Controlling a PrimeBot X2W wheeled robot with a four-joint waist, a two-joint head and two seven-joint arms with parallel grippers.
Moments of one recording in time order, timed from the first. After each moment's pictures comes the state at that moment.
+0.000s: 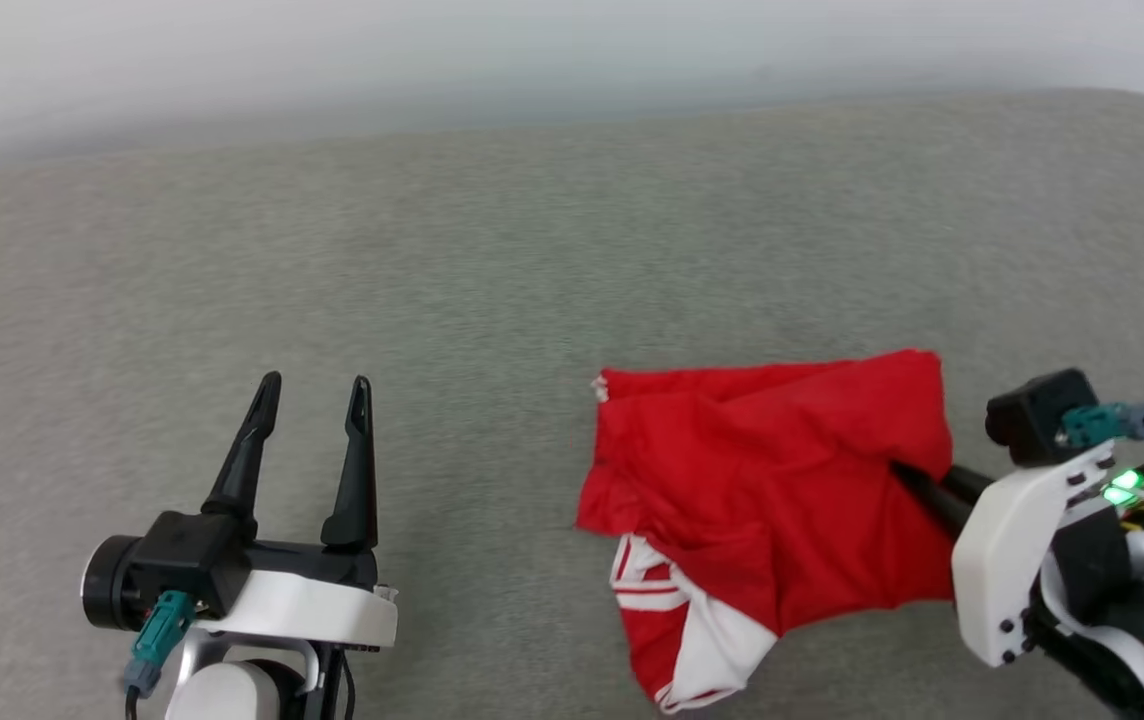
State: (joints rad) left arm -0.08 0.09 -0.06 -0.03 -0.16 -0.06 -0.26; right arm -0.18 -0.35 0.20 -0.19 0.40 0.13 0.72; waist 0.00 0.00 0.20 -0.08
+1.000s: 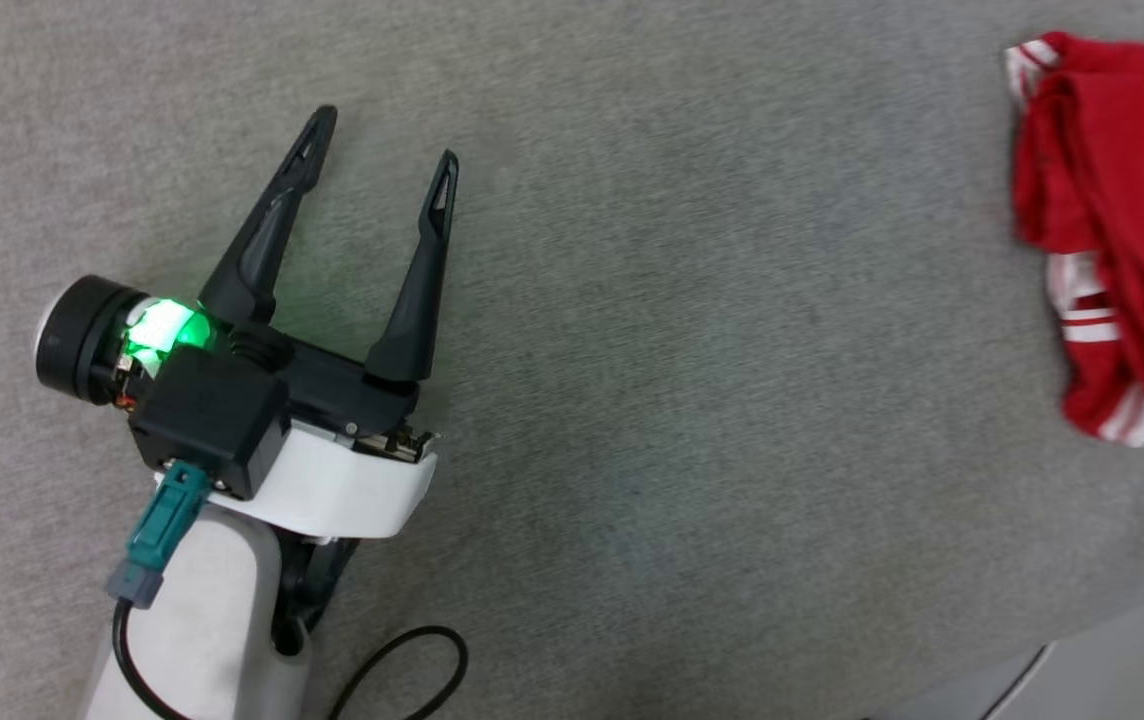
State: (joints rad) left arm -0.38 0.19 -0.21 -0.25 -0.06 -0.11 -0.15; right arm -0.69 -0.51 -0.22 0.50 0.29 0.13 0.42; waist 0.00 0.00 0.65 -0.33
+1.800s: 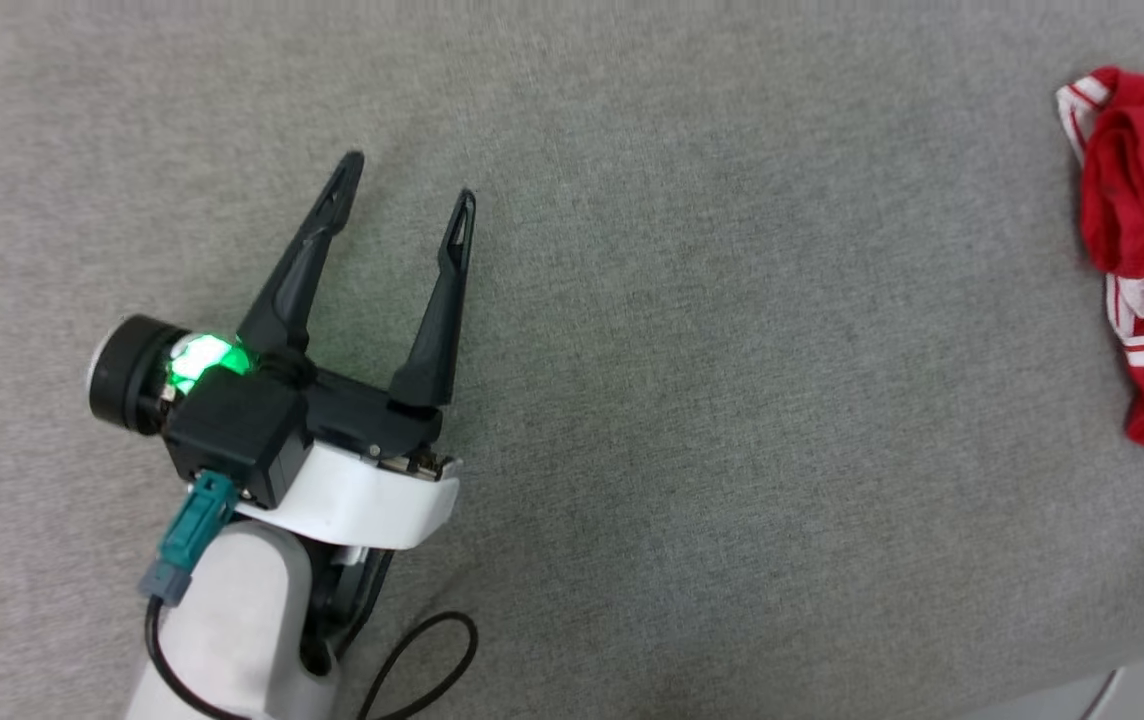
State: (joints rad) left arm -0.35 0.17 -0.23 -0.19 -0.11 -0.08 -0.18; right arm -0.72 -0.38 -0.48 0.64 -0.01 0.13 -0.08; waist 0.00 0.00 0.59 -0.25
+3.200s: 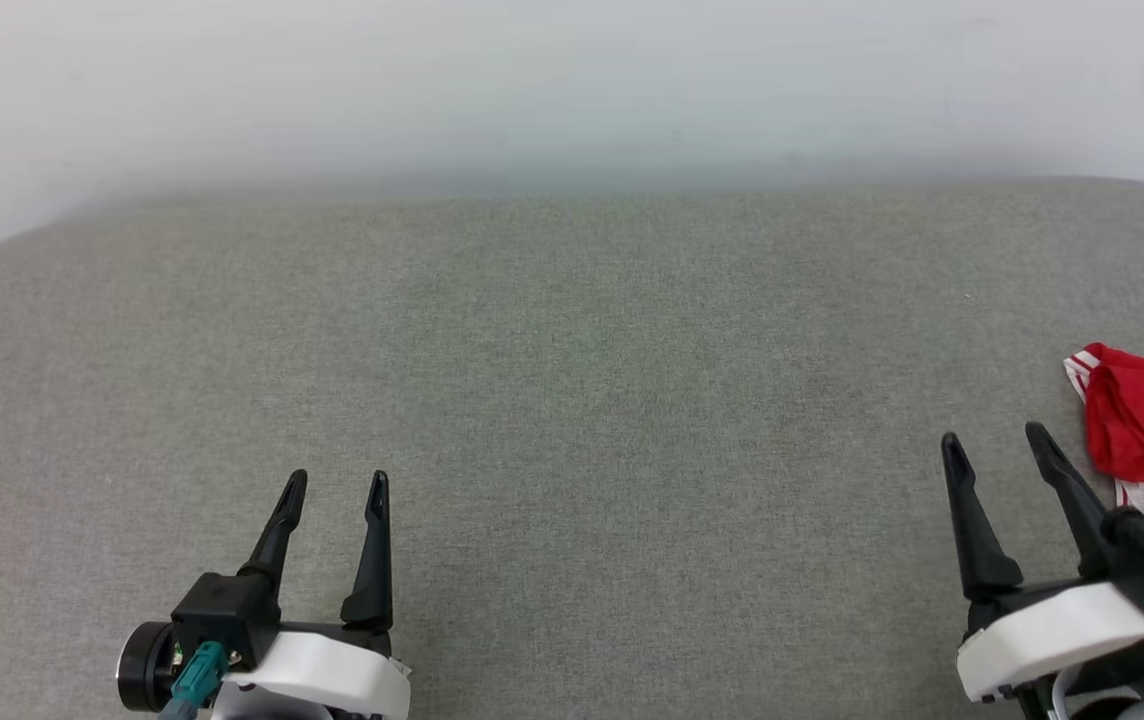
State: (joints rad) left arm 0.00 0.12 -0.13 0.07 -0.23 0.00 -0.26; right arm 0.01 -0.07 -0.05 -0.11 0.11 0.13 -0.01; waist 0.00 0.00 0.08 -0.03
